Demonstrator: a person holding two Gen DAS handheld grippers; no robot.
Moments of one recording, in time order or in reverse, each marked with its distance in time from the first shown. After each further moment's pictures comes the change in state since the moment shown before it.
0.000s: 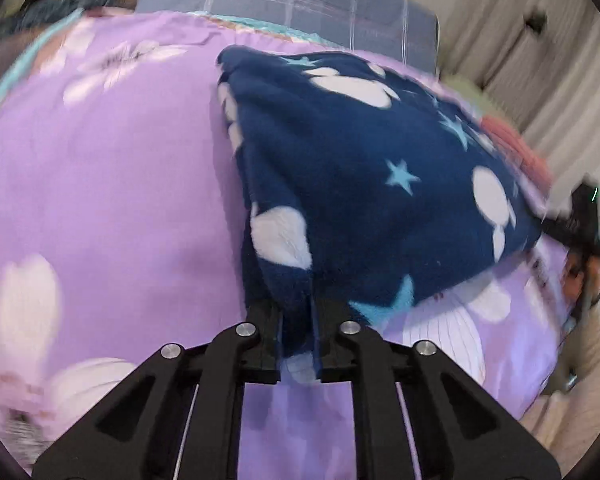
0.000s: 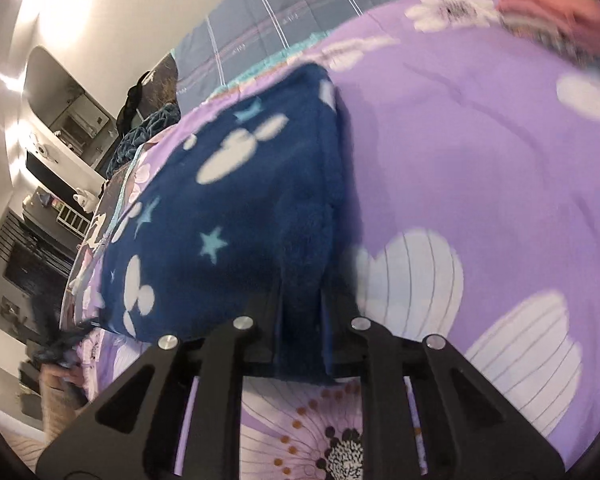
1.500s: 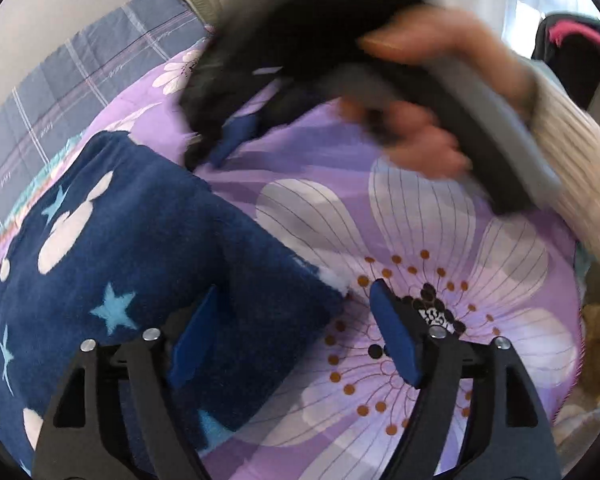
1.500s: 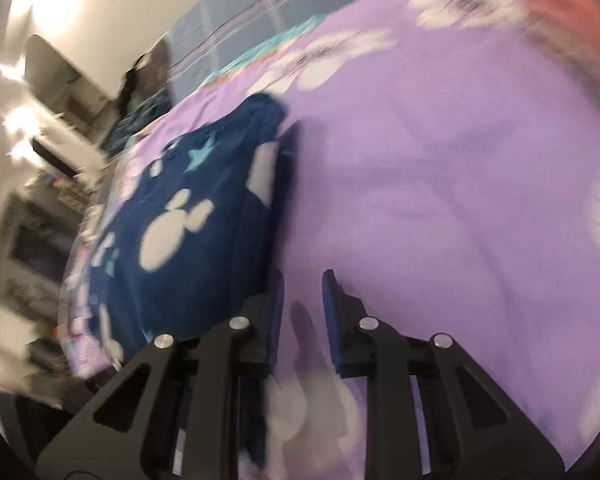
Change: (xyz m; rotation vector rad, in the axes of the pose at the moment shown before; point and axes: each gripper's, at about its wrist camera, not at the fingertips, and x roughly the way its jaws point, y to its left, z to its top) left arm 0.150 -0.382 -0.008 0.872 0.121 -0.036; right arm 0.043 -0.043 0.101 -0.049 0.145 0.072
